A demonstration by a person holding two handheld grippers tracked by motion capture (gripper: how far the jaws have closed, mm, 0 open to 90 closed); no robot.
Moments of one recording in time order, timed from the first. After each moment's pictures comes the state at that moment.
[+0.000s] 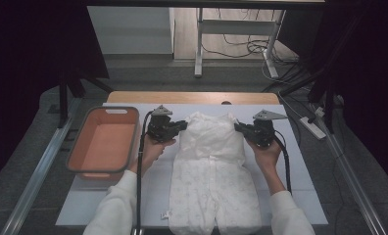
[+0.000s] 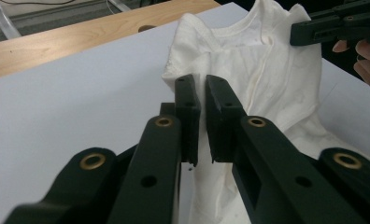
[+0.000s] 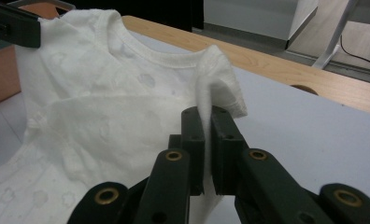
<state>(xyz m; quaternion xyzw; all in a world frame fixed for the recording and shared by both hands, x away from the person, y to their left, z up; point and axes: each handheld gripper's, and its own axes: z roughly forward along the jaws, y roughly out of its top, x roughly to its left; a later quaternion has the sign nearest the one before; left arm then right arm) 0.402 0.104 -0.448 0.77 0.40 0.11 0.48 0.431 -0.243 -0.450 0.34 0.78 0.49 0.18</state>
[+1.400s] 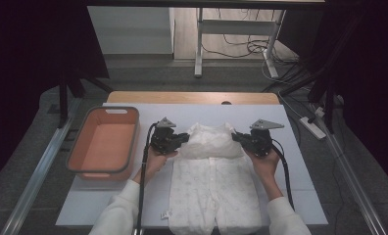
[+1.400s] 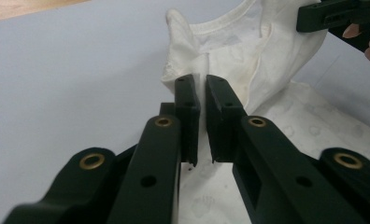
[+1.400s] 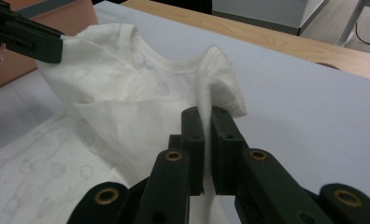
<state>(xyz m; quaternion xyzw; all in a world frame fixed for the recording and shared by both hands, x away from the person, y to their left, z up) 0.385 0.093 -0.478 0.78 0.41 0.09 0.46 0.412 -0.240 -0.469 0.34 0.79 0.48 0.17</state>
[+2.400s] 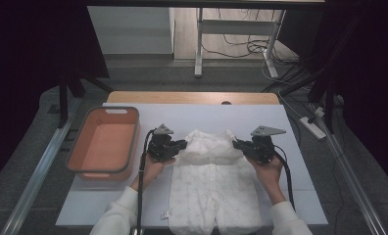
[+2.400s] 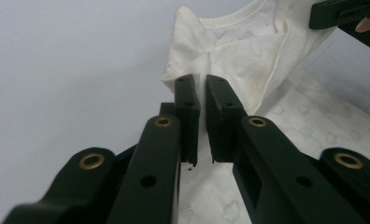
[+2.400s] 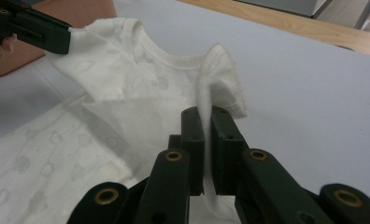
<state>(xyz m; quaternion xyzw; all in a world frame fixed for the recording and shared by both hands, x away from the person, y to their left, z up) 0.365 0.098 -0.484 0.78 0.42 0.08 0.46 0.390 -0.243 -0.468 0.34 0.81 0.46 0.15</state>
